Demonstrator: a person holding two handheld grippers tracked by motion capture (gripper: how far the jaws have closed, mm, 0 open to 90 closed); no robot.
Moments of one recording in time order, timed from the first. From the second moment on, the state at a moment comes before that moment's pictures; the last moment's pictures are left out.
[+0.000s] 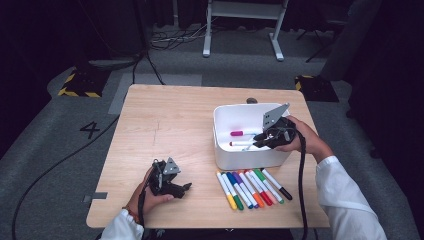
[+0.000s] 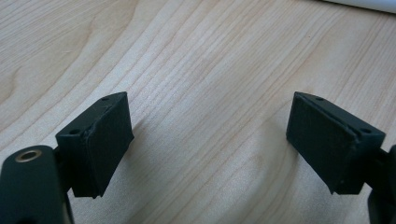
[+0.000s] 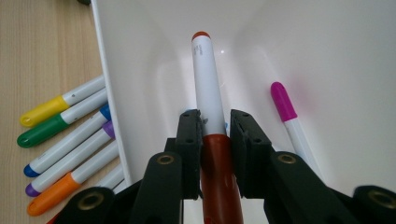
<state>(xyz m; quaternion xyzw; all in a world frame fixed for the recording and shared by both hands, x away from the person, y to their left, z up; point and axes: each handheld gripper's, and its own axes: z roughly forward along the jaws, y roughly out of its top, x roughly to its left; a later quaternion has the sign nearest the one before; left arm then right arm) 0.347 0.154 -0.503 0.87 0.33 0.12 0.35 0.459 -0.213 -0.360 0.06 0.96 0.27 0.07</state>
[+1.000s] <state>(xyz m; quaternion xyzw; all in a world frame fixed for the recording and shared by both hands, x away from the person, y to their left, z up) 0.347 0.155 -0.503 0.87 0.33 0.12 0.34 0.416 -0.271 -0.325 0.15 0.89 0.39 0.18</state>
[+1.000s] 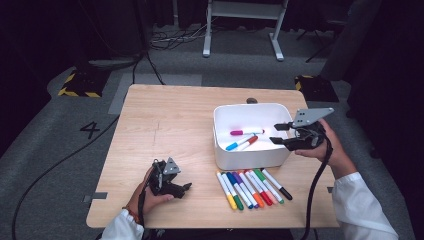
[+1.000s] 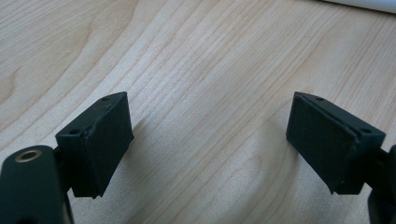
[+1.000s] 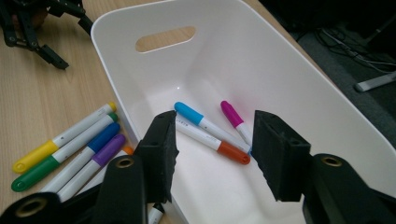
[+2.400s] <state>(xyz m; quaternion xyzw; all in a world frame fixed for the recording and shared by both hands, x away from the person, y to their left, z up) 0.347 0.155 -0.503 0.87 0.33 0.12 0.34 0.323 -0.322 -0.472 0.27 0.88 0.36 0.14</state>
